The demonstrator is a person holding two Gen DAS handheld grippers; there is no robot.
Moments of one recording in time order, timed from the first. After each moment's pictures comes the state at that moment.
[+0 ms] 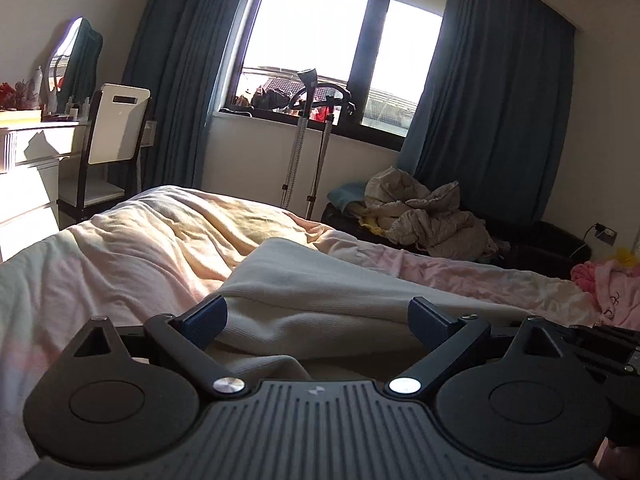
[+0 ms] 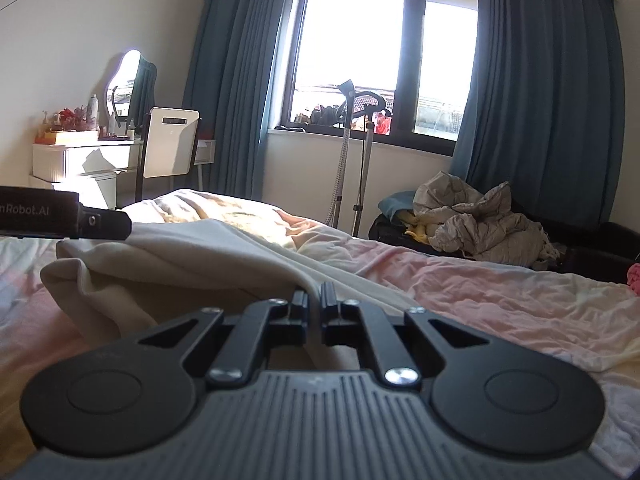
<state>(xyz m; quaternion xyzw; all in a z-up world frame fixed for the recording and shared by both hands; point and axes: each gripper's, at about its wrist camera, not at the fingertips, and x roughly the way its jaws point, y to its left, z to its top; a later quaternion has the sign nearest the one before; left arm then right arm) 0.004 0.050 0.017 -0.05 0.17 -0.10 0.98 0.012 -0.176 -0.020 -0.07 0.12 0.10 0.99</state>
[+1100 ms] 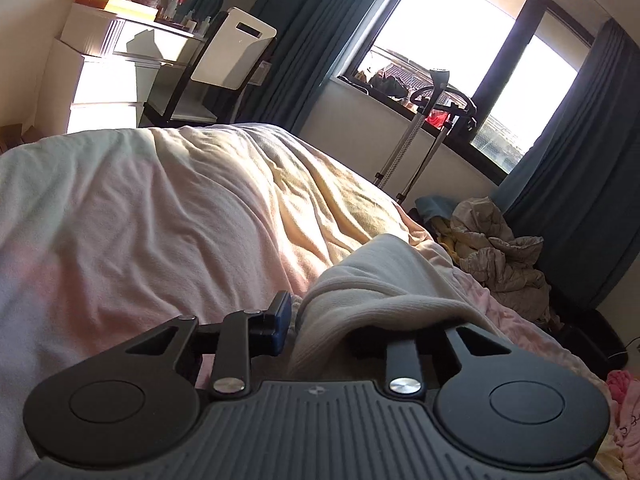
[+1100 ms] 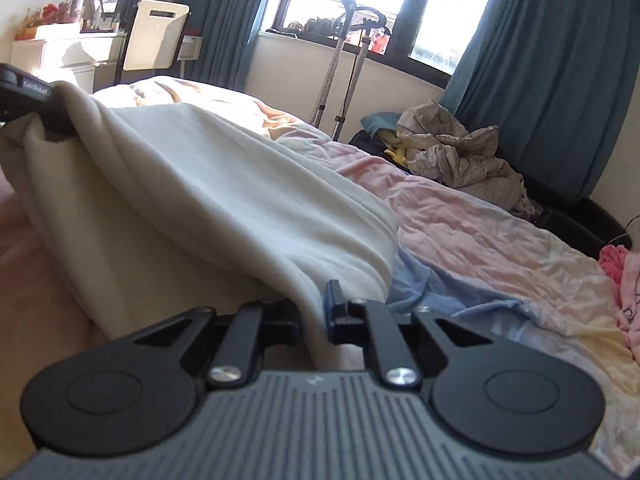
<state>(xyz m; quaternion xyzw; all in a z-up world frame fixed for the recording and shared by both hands) 0.059 0.127 -0.021 -0.27 0.20 0.05 0.94 0.026 -0.182 -0.056 -0.13 0.24 0.04 0.96</state>
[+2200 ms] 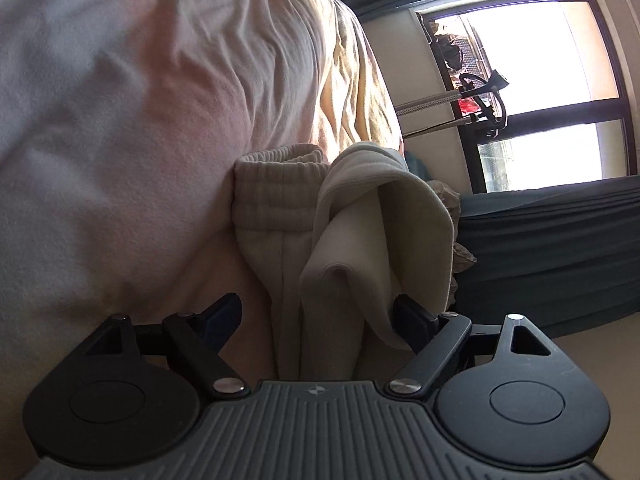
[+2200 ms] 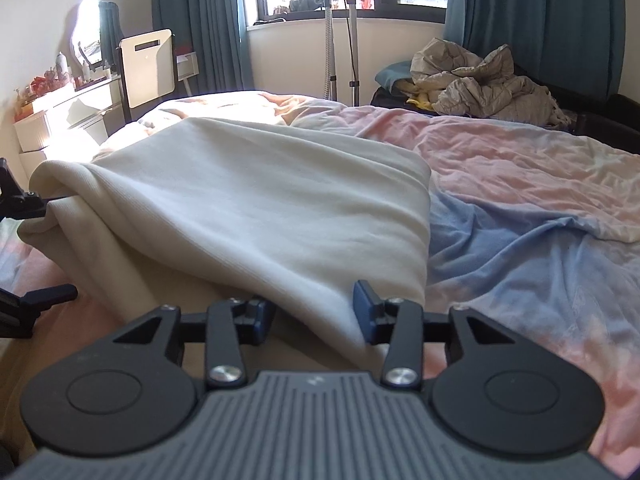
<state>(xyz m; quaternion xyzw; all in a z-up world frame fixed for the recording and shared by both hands) 0.023 0.156 -0.080 -0.55 0.32 0.00 0.77 0.031 -0.189 -0.053 0.01 0.31 0.09 0.95</state>
